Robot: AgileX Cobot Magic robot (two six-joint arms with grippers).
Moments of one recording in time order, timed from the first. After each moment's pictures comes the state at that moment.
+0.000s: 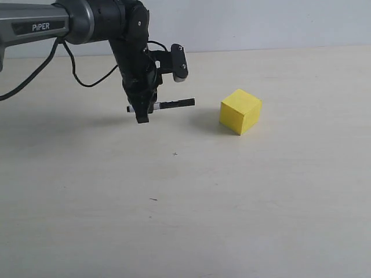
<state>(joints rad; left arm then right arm) -0.55 2.34 -1.90 0.06 0.98 0.93 -0.02 0.01 0.00 0.05 0.24 0.08</state>
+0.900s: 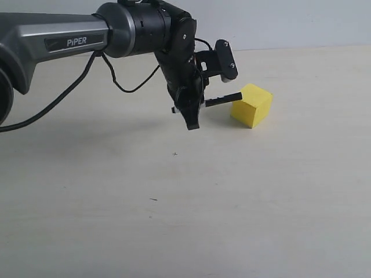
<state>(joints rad) -0.71 2.34 -1.92 0.08 0.85 0.74 -0.02 0.01 0.00 0.05 0.24 0.08</state>
